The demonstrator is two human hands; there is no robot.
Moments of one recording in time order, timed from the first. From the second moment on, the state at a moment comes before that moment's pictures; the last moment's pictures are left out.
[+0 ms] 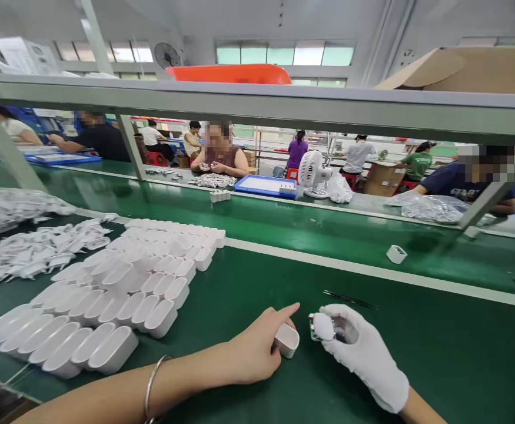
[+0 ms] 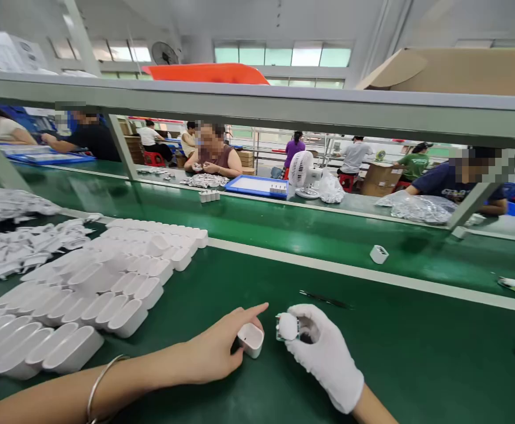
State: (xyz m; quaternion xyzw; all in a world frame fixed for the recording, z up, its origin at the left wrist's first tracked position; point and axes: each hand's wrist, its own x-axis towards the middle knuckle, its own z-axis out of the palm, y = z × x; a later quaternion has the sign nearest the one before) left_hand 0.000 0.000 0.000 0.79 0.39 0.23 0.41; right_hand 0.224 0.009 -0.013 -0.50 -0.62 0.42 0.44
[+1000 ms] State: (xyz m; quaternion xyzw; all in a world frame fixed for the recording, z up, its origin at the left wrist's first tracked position) left_hand 0.012 -0.010 -0.010 0.71 0.44 0.27 0.47; right_hand 0.216 -0.016 -0.010 -0.36 -0.74 0.31 0.48
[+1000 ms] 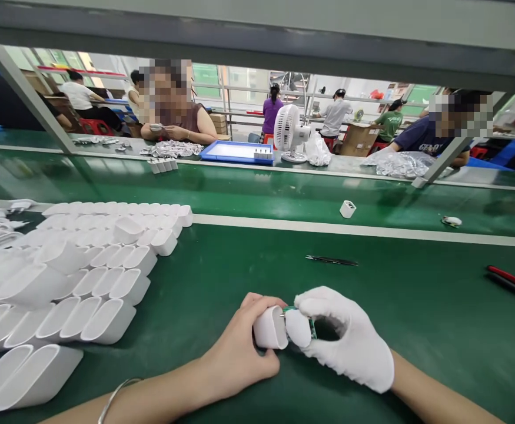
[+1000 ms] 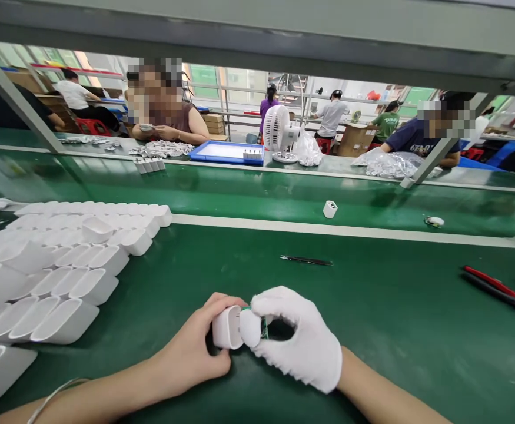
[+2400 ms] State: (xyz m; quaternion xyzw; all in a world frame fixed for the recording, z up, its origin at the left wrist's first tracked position) left_hand 0.009 -0.006 -0.011 0.69 0.41 0.22 0.55; right_hand 0.212 -0.012 0.004 -0.25 -0.86 0.22 0.38
